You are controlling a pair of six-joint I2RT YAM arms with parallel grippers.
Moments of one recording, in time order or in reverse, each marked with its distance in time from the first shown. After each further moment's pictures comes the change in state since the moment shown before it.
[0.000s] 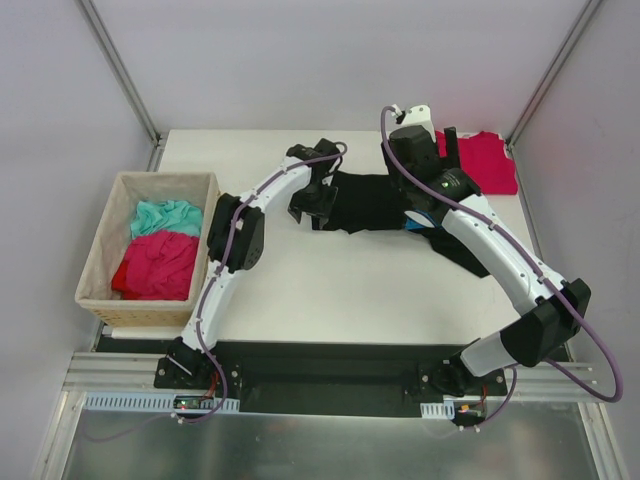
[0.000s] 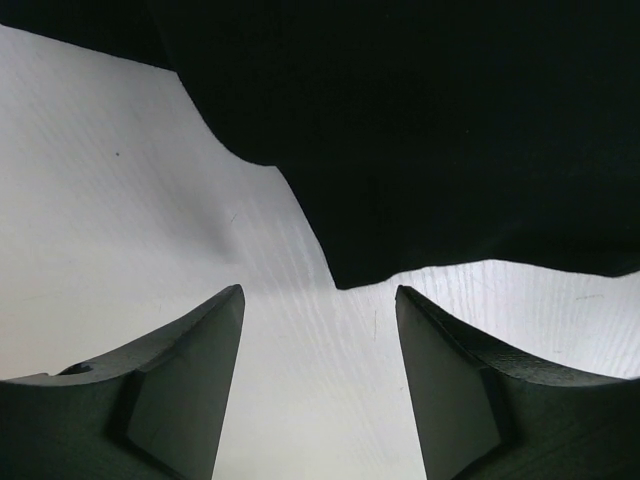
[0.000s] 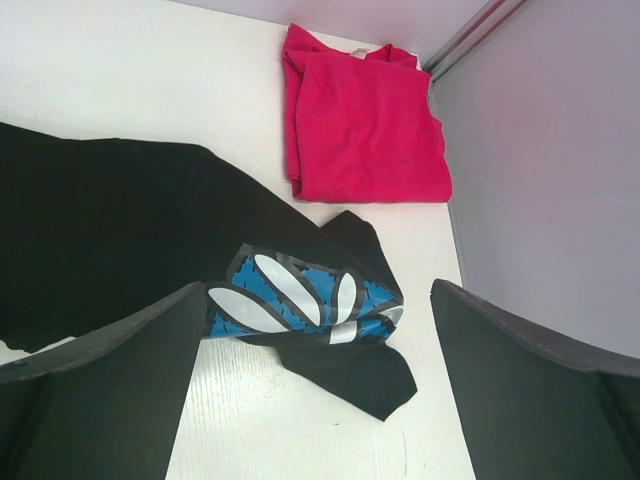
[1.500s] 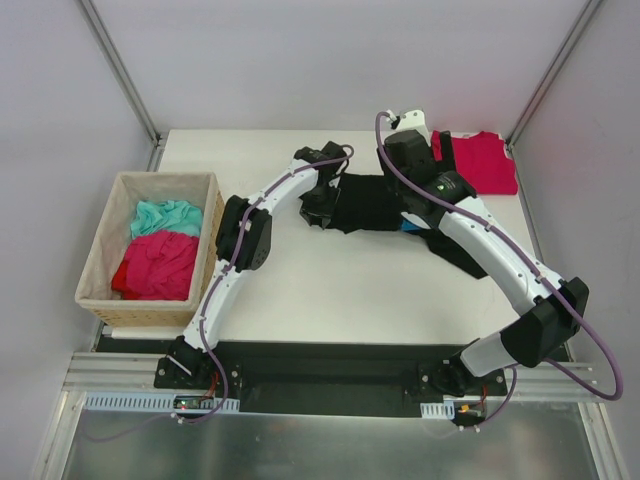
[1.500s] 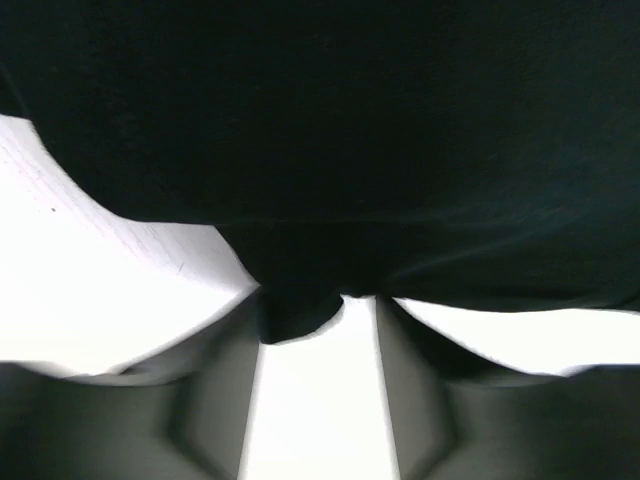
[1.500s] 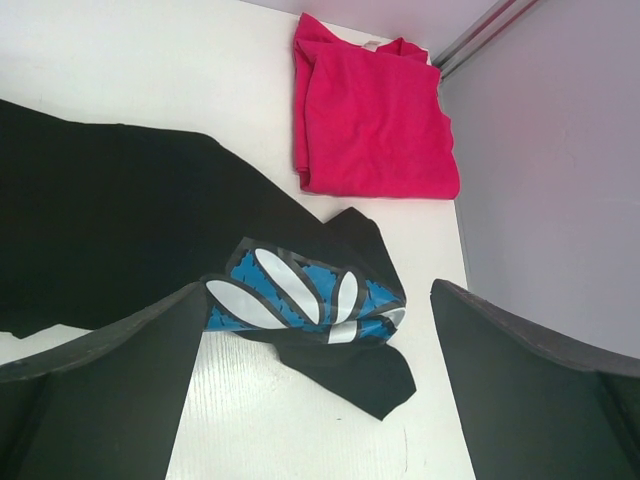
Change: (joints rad) left arm -0.023 0.089 0.093 -0.008 0.008 -0.008; right arm 0.020 0.000 -0.027 0.003 -0.002 0.000
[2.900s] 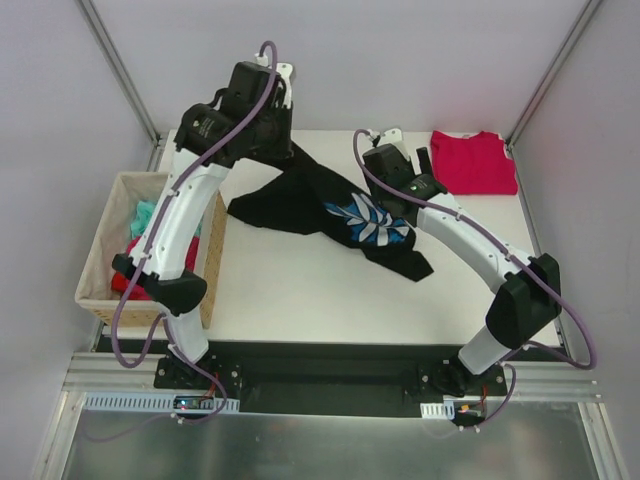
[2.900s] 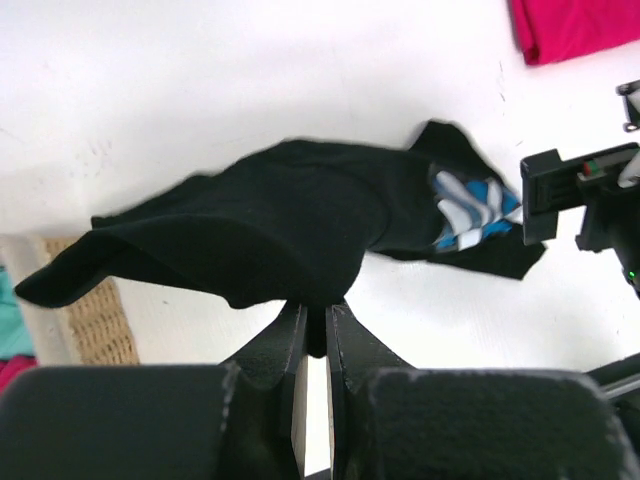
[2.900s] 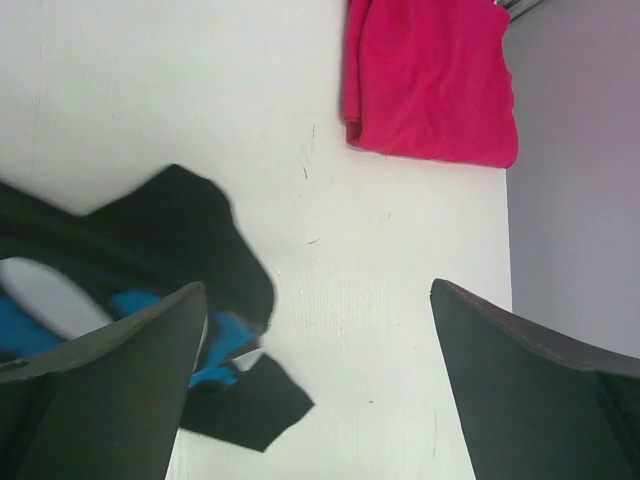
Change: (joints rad) left arm 0.000 -0.684 0.128 -0.109 -0.100 -0.008; right arm 0.020 0.116 -0.059 0.002 -0.035 0.067
